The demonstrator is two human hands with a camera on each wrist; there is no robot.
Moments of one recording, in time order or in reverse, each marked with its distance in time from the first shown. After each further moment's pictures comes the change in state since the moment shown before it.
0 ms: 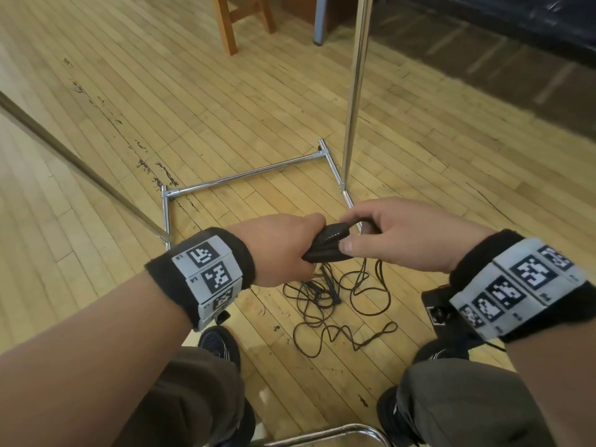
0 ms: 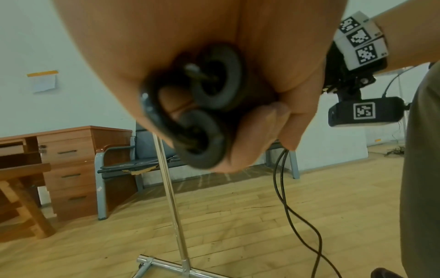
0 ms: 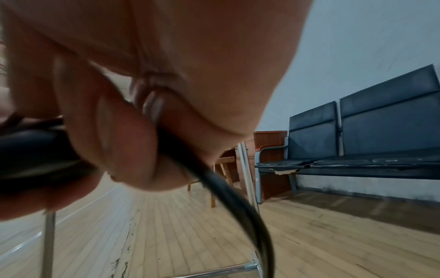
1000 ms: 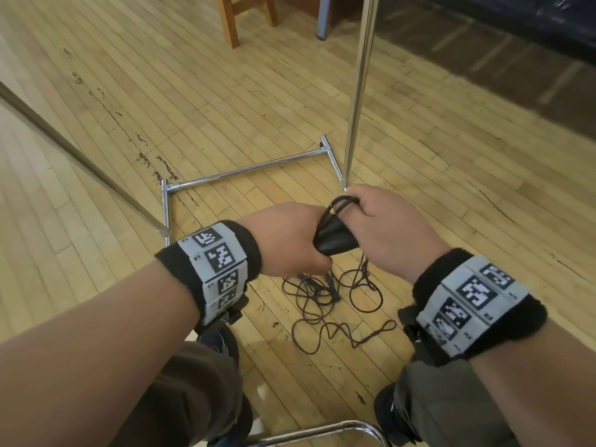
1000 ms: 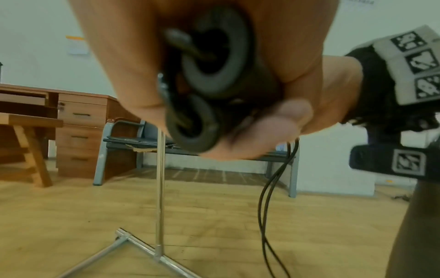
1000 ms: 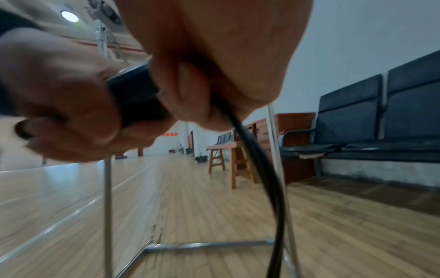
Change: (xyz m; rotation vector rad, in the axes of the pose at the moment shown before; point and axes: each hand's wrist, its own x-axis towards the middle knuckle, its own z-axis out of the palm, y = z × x) left_hand 0.008 0.003 -0.001 -0.163 0.047 -0.043; right_hand 0.020 -0.007 0.034 0.045 0.381 -0.020
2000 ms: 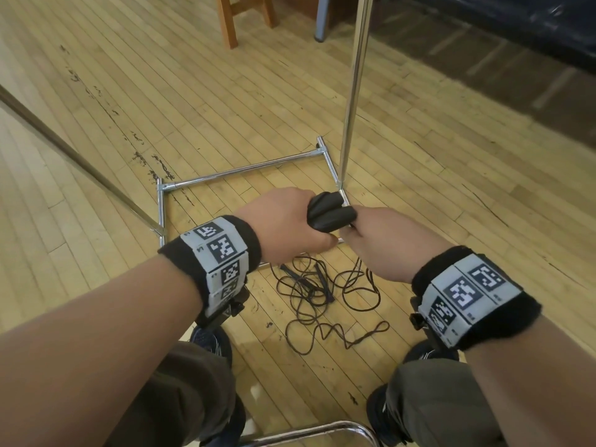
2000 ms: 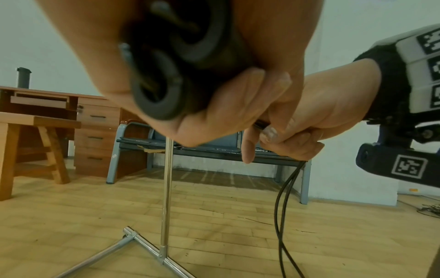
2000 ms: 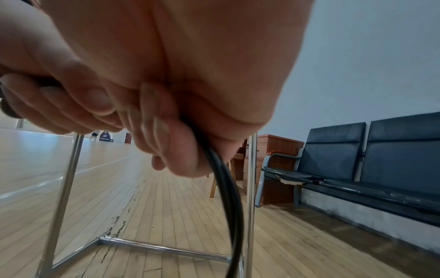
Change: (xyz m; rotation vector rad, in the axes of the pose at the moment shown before) left_hand 0.020 -0.004 0.004 -0.066 0.198 -0.034; right_hand 0.000 0.016 -0.007 -0.333 -0.247 0.020
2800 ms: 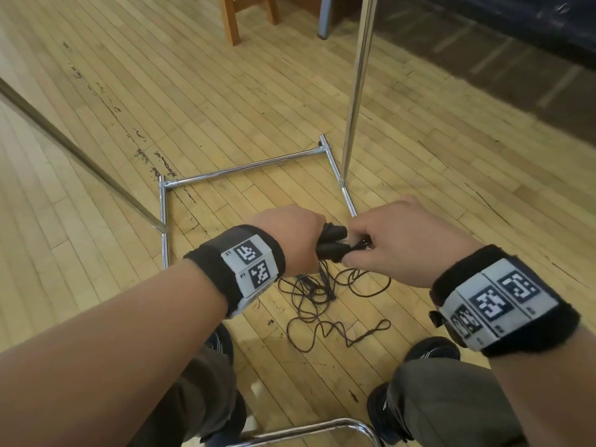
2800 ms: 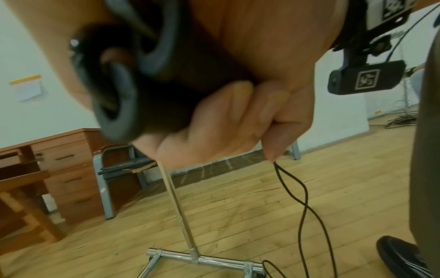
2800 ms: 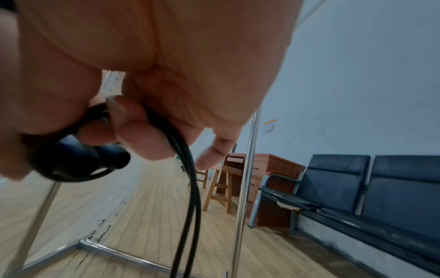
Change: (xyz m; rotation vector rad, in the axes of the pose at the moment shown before) left_hand 0.003 0.011 0.019 0.349 -0.203 -0.065; right_hand -0.023 -0.007 -0.025 -0.176 -0.051 -0.090
